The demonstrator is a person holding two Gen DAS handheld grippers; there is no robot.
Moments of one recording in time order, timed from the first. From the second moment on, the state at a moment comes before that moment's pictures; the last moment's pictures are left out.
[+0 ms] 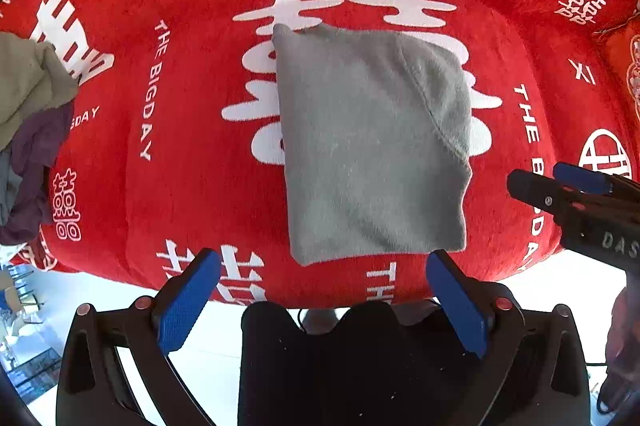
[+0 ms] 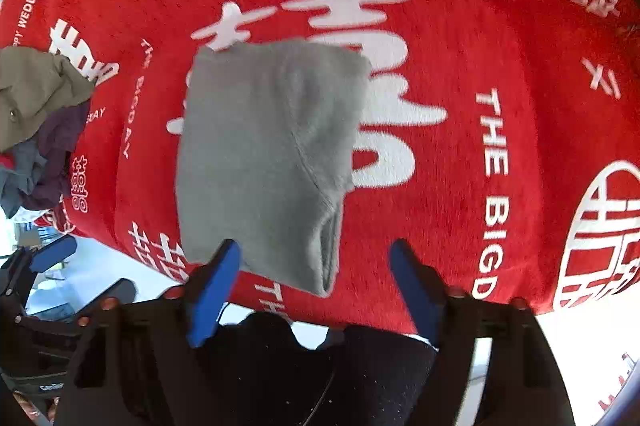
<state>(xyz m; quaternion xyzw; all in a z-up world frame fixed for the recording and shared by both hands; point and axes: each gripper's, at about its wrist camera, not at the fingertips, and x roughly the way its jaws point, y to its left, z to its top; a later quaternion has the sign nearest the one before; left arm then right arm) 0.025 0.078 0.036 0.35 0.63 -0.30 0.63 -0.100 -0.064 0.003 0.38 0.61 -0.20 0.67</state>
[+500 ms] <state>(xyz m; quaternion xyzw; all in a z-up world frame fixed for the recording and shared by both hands) 0.065 0.110 0.058 0.35 0.58 -0.36 0.64 -0.082 -0.027 0.042 0.37 0.55 -0.30 0.68</state>
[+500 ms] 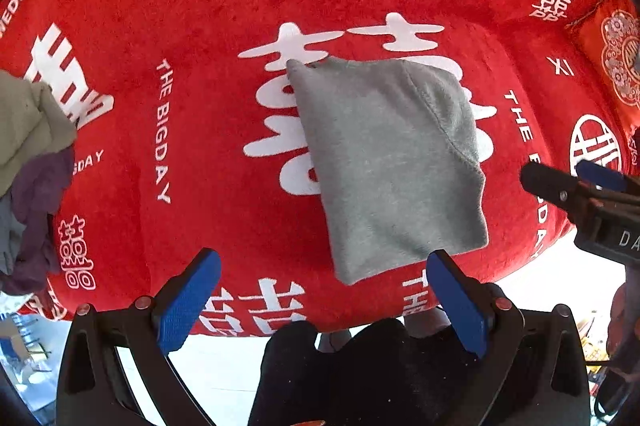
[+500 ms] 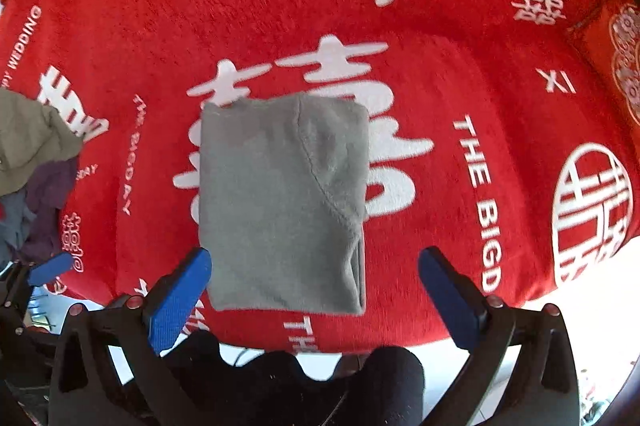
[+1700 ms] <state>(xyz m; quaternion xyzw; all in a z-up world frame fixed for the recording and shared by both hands) 0.066 0.130 0.052 0.35 0.59 -0.33 0.65 -0.079 -0.007 0.052 0.35 0.58 -0.31 0.67</state>
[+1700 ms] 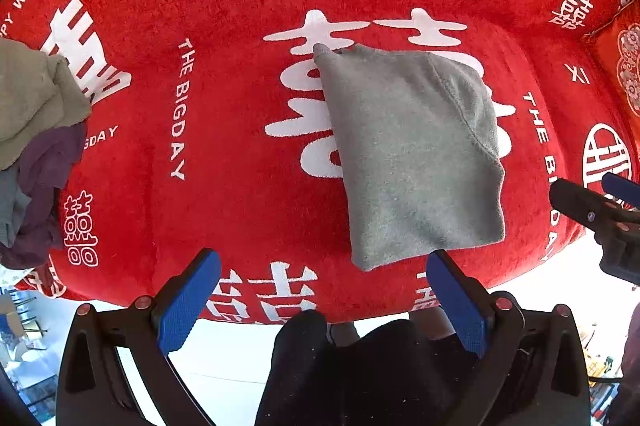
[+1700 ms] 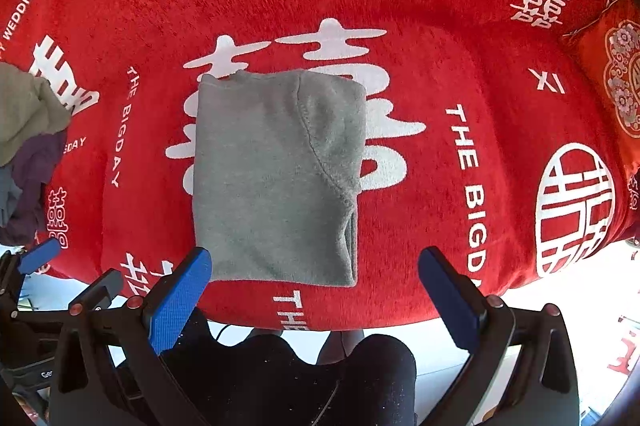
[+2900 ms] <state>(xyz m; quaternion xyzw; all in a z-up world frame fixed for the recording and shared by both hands) 0.073 0.134 0.047 0.33 0.61 -0.30 0.66 -0.072 -0.002 0.050 0.35 0.59 -0.31 0.66</state>
